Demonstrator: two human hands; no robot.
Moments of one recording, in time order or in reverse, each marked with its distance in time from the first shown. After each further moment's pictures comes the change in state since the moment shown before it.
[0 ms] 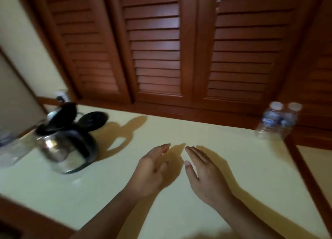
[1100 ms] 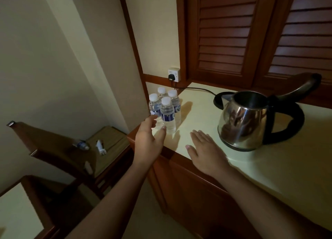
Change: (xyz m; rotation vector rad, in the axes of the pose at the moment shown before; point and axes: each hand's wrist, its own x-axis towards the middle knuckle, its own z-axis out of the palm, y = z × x) left_hand -0.184 -0.297 -0.393 0.156 0.647 -0.264; right_hand 0.093 -0.394 0.342 -0.170 -0.346 -0.245
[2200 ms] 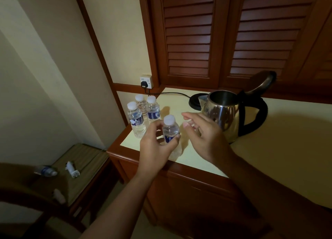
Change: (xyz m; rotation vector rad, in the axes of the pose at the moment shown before) left_hand -0.004 0.033 0.025 -0.354 -0.177 0.159; right_hand -0.019 -0.026 -0.079 0.367 0.713 -0.185
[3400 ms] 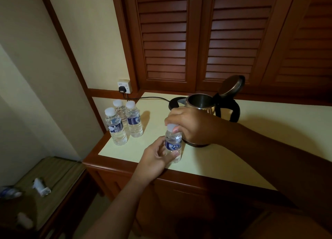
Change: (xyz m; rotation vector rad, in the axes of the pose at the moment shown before) left_hand -0.006 -0.015 0.038 -0.328 -0.510 -0.231; right_hand 0.057 -0.002 -0.056 -0.404 -0.679 -0.213
